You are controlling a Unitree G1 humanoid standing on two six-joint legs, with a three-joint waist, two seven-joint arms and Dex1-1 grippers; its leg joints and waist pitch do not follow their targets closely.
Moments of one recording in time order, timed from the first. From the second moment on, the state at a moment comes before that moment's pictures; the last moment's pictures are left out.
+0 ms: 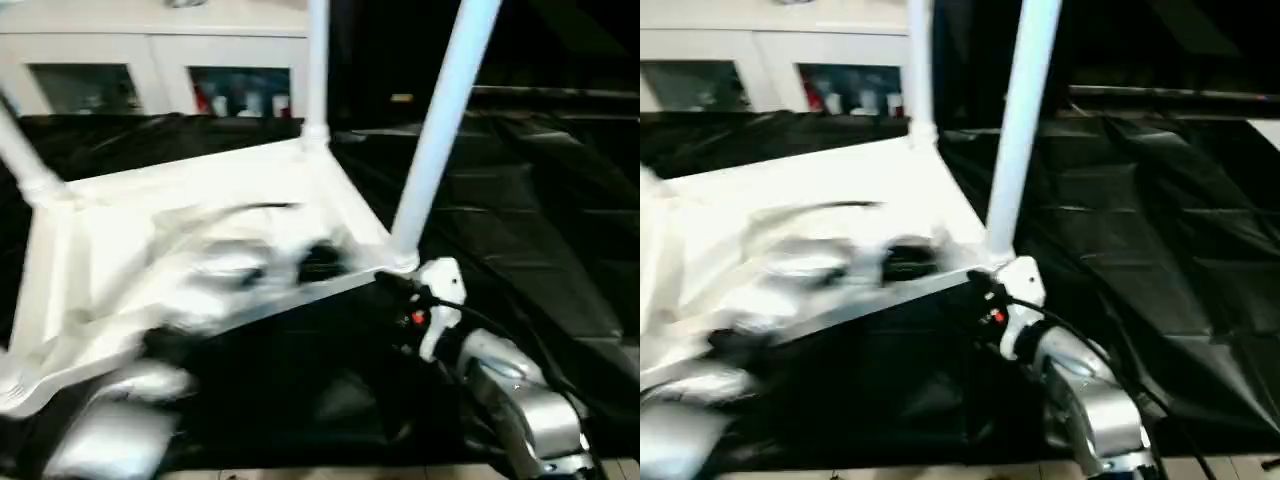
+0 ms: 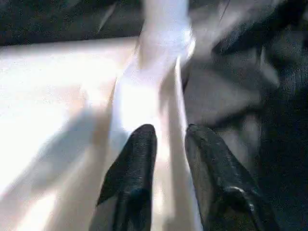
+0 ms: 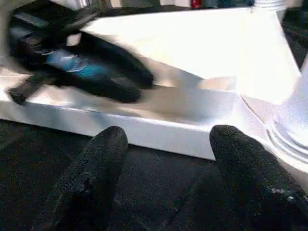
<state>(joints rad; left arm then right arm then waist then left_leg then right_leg) -0.58 0.37 -0.16 0.49 -0.01 0.14 -1.09 -0.09 -0.20 0.13 -0.06 0.23 0.34 0.58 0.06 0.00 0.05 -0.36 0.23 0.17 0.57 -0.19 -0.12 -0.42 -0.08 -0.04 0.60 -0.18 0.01</state>
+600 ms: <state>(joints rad) -0.18 0.63 -0.09 -0.22 -0.11 0.60 -1.10 -0.37 -0.02 0.13 0.25 0.18 0.24 0.42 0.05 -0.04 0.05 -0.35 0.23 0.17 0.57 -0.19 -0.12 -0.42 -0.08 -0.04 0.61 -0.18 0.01</state>
